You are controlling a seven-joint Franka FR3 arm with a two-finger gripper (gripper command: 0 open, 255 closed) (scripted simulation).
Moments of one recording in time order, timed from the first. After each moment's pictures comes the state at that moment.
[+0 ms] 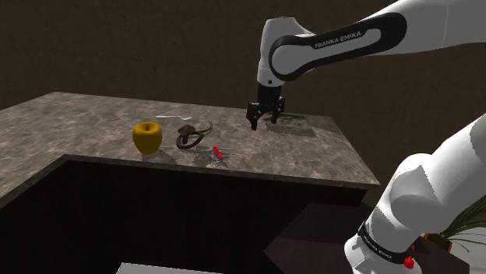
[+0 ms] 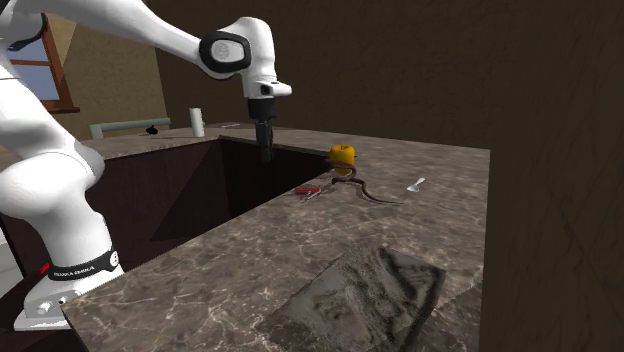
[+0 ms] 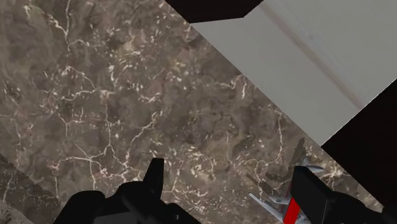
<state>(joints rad) 0.07 -0.32 0.09 -2.27 -0.02 1.99 0.34</state>
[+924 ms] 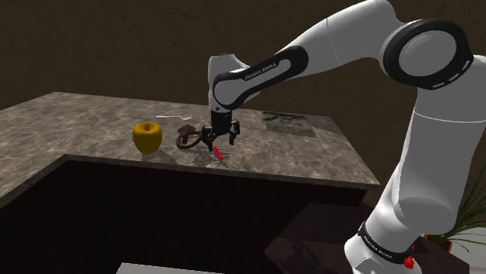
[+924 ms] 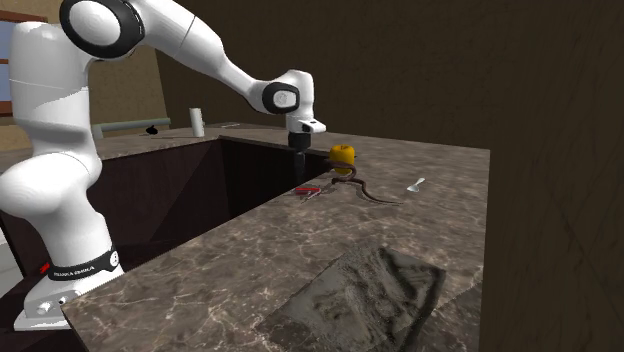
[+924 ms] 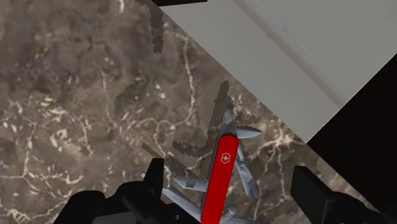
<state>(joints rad) 0.14 0.21 0.17 -1.94 -0.02 2.12 0.49</state>
